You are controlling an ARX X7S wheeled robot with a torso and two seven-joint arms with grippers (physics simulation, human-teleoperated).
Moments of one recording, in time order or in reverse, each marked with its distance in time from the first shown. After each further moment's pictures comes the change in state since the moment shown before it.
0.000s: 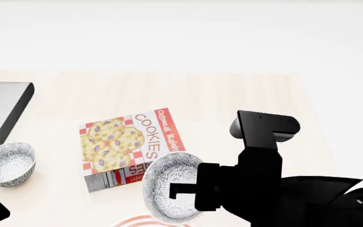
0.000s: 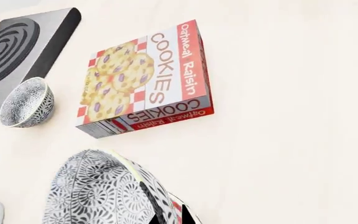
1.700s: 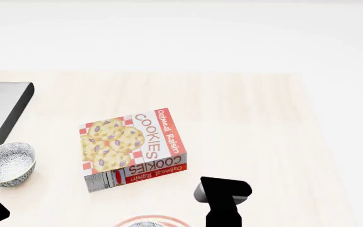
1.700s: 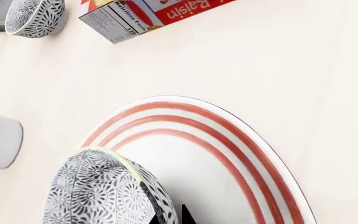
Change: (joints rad) left arm 0.001 -0.012 0.016 -0.006 -0.016 0.013 -0.013; right arm -0.166 0.023 -0.306 0.135 -0.068 -0.229 -0.330
